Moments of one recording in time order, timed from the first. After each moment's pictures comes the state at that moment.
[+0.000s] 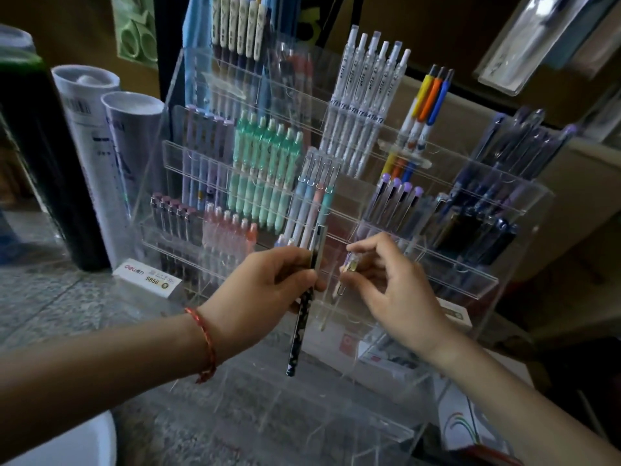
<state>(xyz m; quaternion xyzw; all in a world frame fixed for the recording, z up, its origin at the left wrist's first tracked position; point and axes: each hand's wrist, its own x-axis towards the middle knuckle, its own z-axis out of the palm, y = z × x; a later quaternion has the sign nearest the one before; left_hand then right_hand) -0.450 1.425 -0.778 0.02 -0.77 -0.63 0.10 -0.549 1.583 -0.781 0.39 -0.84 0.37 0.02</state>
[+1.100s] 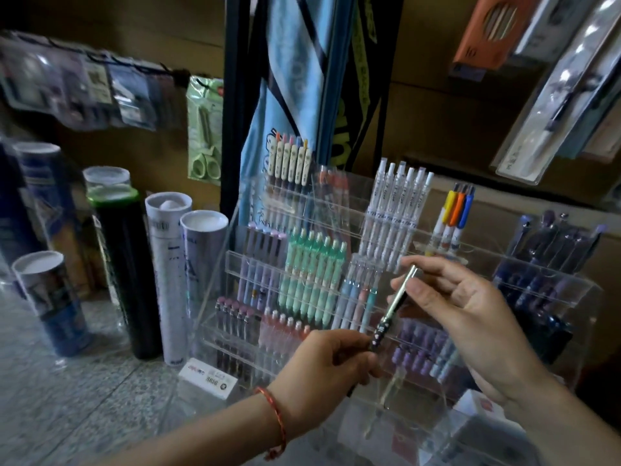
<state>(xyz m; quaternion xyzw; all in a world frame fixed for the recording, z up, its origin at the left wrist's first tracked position) -0.470 1.405 -0.767 -0.02 -0.78 -0.62 0.08 -0.547 1.547 -0.703 0.29 -0.72 0.63 -0.04</state>
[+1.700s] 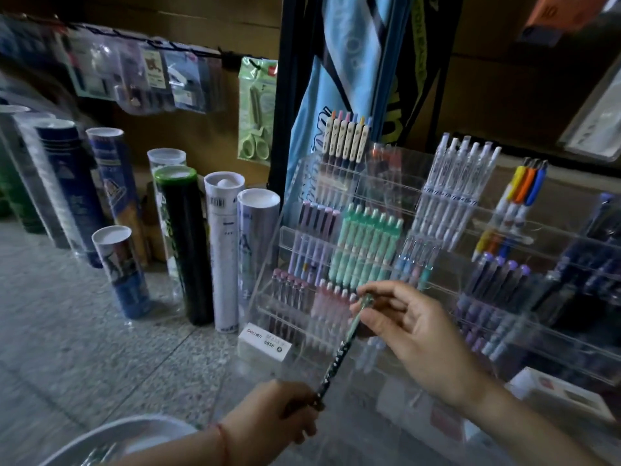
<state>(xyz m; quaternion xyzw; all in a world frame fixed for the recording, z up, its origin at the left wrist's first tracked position) -0.389 1.341 -0.834 0.10 -0.83 -0.55 -0.05 -0.500 1.488 -0.749 0.36 -0.73 0.57 -0.15</state>
